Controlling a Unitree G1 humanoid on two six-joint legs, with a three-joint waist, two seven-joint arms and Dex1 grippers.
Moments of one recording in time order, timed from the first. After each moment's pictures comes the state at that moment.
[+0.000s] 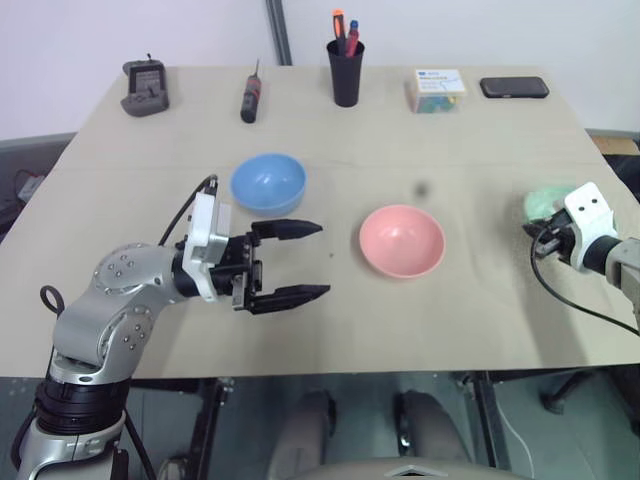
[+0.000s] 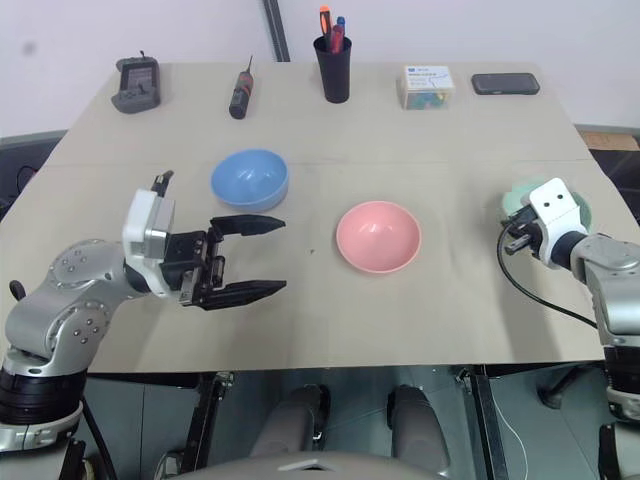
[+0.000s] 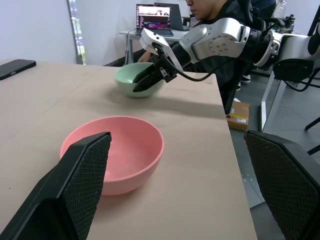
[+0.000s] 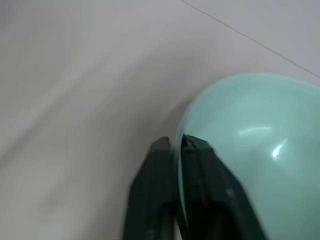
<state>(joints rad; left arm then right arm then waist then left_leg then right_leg) -0.23 0.75 0.15 -0.40 -0.77 0.43 -1.16 -0.32 -0.79 -0.17 0.00 0.16 0.60 0.66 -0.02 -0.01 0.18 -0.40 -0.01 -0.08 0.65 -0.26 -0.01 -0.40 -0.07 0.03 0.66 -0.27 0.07</state>
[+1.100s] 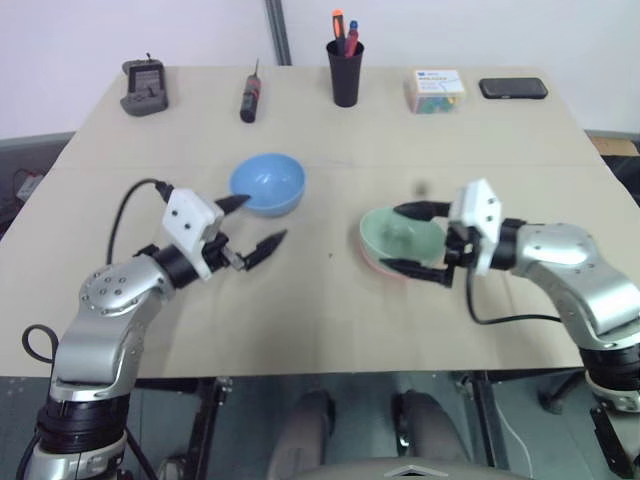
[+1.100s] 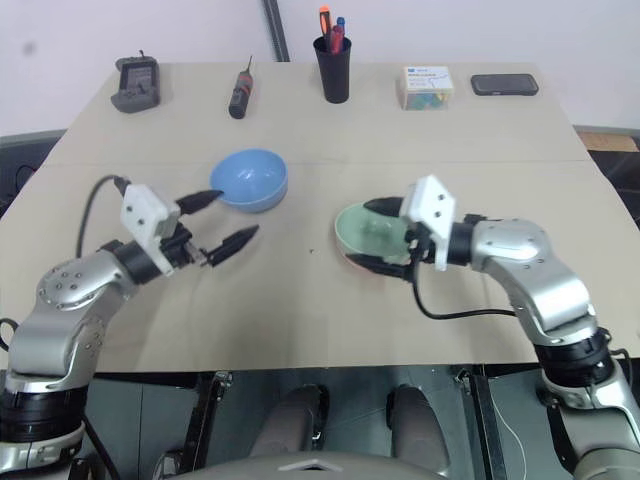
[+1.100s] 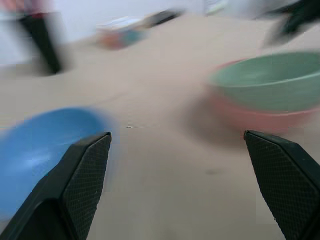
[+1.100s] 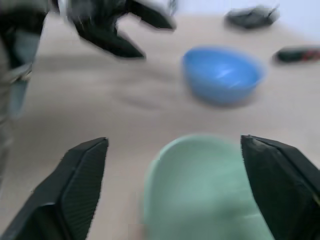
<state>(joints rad) -0.17 0.70 0.20 -0.36 -0.32 0.42 -0.60 -0.45 -0.62 0.06 -0.42 0.48 0.51 0.92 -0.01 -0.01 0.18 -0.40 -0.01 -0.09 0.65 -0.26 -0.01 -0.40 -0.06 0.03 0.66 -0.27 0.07</state>
